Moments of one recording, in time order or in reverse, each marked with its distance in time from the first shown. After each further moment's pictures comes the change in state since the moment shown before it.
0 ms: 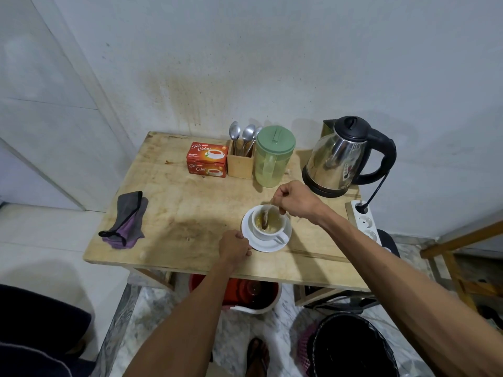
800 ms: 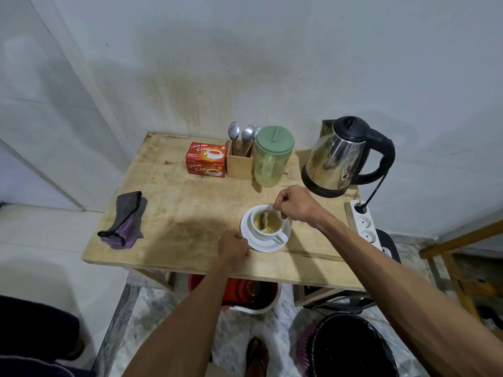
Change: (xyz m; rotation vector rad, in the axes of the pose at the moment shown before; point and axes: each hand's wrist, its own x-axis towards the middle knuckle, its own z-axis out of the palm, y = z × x) left_hand 0.001 -0.001 0.001 0.008 0.007 0.016; right_hand 0.001 0.009 0.004 -0.064 -0.002 0.060
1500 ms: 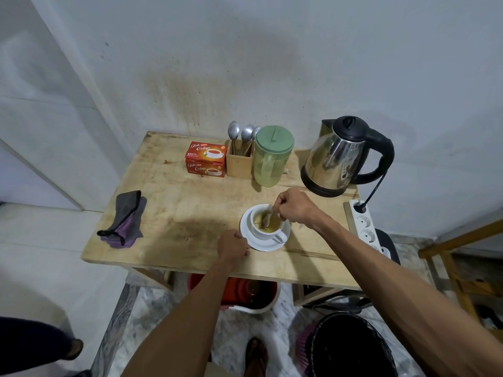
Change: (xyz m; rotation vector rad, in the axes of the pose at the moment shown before) left_hand -0.001 0.001 -0.001 0.004 -0.010 -0.016; right_hand 0.002 0.004 0.007 -0.065 -0.001 0.021
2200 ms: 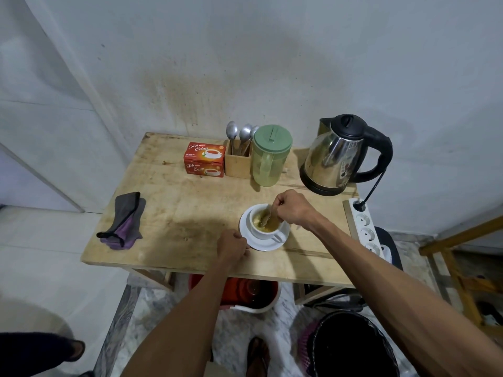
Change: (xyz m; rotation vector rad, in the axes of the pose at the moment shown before) left_hand -0.002 0.001 -0.002 0.081 0.010 0.010; right_hand 0.004 0.005 0.008 0.025 0.009 0.011
